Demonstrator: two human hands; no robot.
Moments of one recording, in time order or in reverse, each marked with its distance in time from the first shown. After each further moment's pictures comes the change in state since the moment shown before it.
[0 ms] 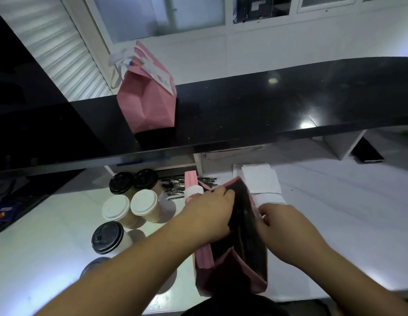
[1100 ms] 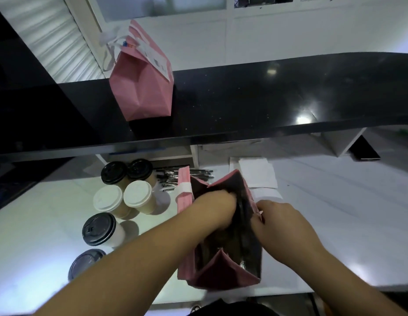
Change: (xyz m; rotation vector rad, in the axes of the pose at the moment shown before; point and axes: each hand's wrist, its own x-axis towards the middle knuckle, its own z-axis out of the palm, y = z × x) left_hand 0.049 0.007 0.019 -0.078 -0.255 -0.012; right_hand 0.001 -0.008 0.002 -0.070 -0.012 0.024
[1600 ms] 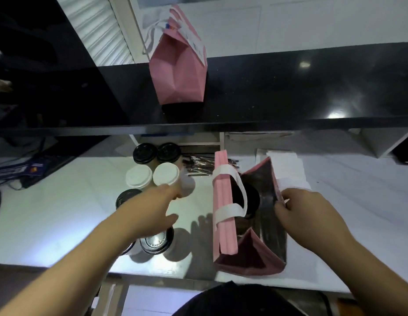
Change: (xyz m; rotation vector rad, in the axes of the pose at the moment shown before) left_hand -0.143 -0.139 0.057 -0.176 0.244 -0.271; right_hand 0.002 -0.014 0.003 -0.047 0.011 0.002
